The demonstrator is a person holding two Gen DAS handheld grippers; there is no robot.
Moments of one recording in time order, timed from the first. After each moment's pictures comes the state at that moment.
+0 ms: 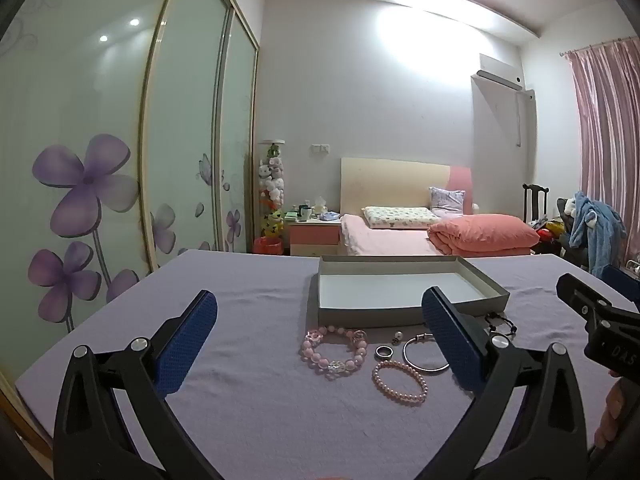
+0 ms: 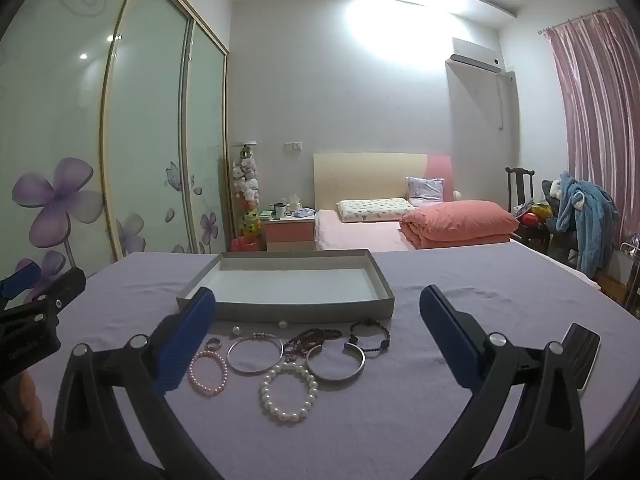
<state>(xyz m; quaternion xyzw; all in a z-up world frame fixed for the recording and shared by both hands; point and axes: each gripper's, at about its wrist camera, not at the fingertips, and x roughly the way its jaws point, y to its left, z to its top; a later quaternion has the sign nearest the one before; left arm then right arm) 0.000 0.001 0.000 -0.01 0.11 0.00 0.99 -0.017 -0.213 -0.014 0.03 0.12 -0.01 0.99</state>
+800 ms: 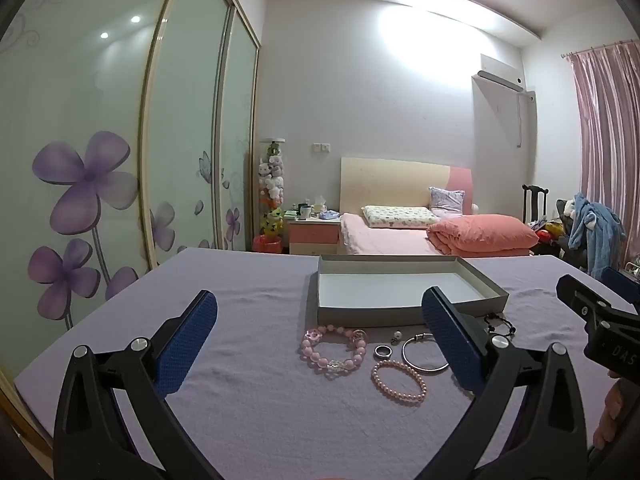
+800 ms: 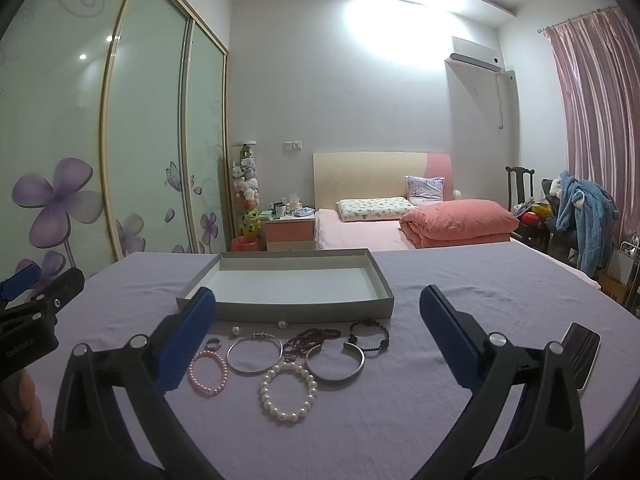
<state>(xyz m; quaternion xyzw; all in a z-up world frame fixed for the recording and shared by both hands) 0.000 0.000 0.000 -0.01 0.11 0.00 0.99 -0.017 -0.214 -0.014 0.02 0.12 -0.01 0.99</state>
